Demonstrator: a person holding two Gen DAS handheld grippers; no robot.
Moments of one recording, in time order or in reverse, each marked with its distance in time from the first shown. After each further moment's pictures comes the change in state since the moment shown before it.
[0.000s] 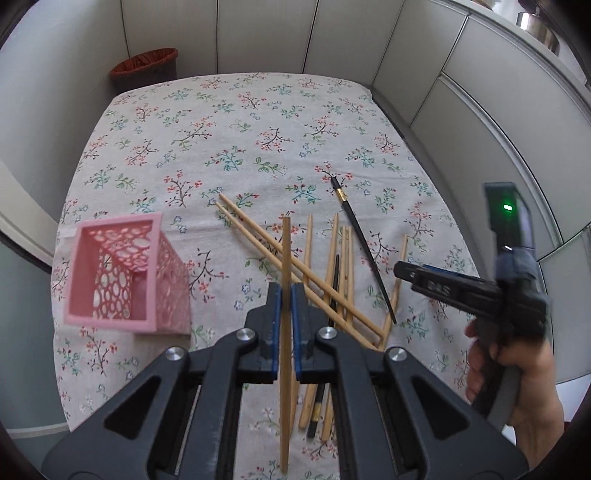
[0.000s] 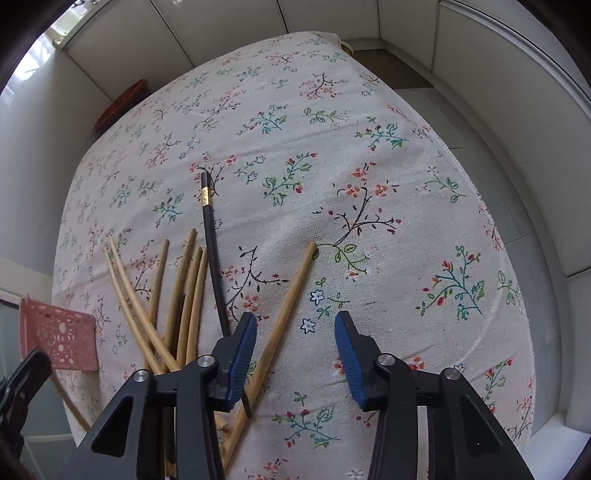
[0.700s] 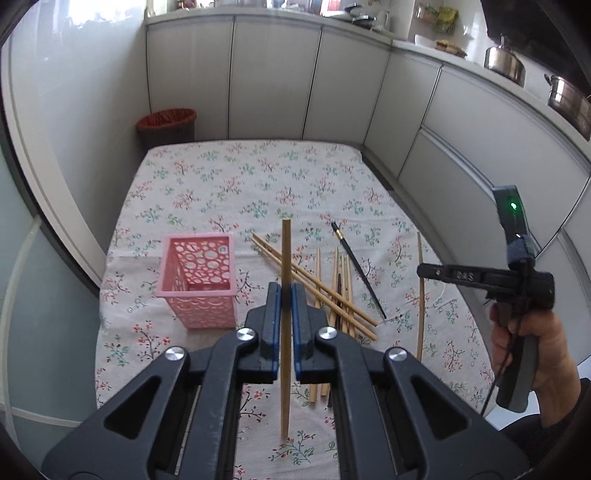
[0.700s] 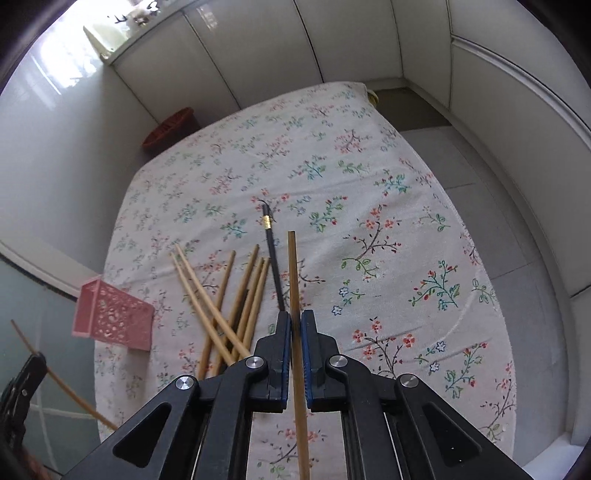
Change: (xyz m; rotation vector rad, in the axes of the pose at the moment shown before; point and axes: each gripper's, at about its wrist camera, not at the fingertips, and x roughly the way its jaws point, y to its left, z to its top) left arm -0.097 0.029 -0.047 0.011 -0.280 -0.012; right arm -0.082 0.010 -0.032 -0.079 -0.170 0.129
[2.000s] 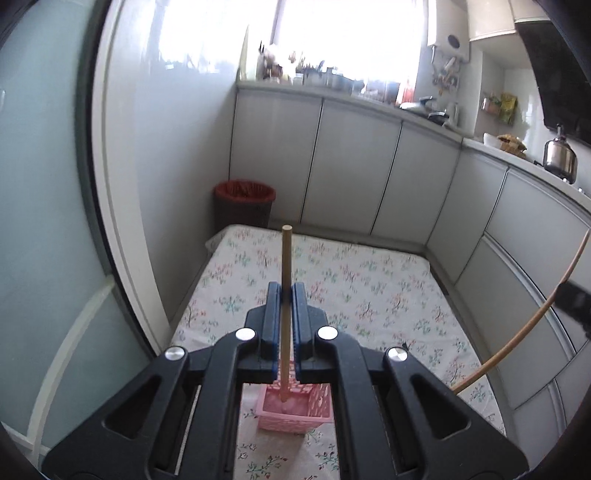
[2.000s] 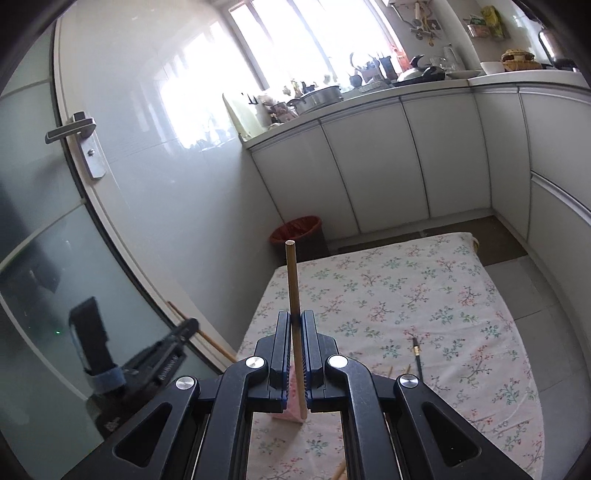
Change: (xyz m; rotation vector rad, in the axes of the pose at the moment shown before) left arm -0.005 0.077 0.045 -0.194 -0.304 0.204; right arm -0.145 0.134 0.002 -0.193 -0.443 0.324
